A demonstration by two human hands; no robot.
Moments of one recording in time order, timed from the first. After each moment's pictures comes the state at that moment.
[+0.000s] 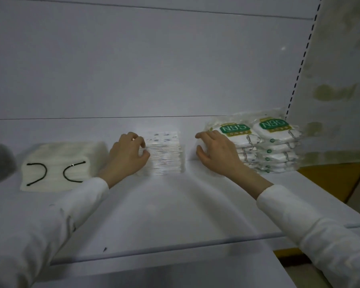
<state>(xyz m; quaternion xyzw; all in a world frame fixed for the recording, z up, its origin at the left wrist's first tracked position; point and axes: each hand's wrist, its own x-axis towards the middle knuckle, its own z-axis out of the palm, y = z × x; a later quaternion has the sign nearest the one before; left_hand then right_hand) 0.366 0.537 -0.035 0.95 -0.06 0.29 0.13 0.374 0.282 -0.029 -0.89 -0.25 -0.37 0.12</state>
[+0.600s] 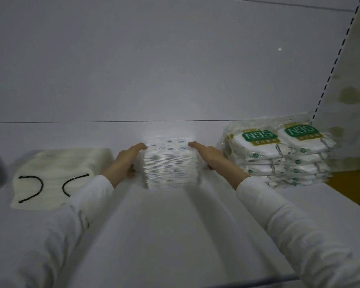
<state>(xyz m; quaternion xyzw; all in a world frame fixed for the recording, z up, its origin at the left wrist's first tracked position) 0.449 0.590 -0.052 0.75 0.15 0.01 0.65 0.474 0.356 -0.036 -0.89 0.06 0.05 0.44</state>
